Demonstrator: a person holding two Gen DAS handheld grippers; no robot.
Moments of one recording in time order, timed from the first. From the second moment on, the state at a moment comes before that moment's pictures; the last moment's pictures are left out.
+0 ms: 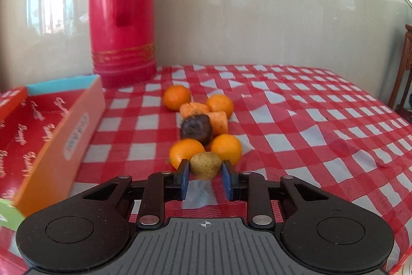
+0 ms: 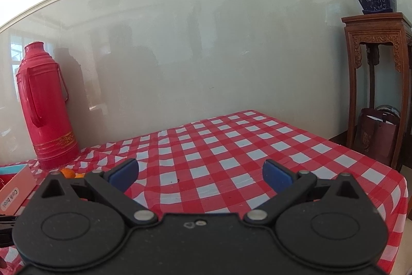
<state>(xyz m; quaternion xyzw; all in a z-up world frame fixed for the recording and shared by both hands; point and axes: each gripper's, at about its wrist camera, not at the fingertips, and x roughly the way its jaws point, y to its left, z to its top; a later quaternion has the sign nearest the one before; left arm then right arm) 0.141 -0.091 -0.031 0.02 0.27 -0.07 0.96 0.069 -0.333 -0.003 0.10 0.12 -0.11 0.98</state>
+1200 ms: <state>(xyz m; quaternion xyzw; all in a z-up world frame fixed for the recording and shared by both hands) 0.056 0.067 -0.004 0.00 0.20 0.11 0.97 0.112 -0.210 -0.013 0.06 0.21 0.01 0.98</state>
